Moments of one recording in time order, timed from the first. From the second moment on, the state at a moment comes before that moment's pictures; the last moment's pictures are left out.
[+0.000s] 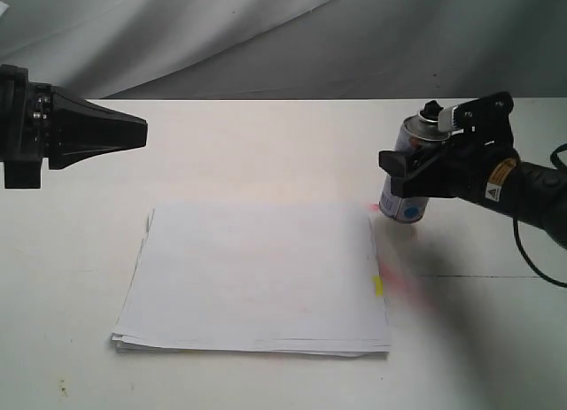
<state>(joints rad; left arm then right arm) 0.21 1.49 -0.89 -1.39 1.21 1.76 -0.19 1.93 -0.78 -0.64 -0.77 0.42</state>
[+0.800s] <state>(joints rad) 0.21 1.49 -0.89 -1.39 1.21 1.76 -0.19 2.07 -0.82 -0.52 -0.87 0.20</state>
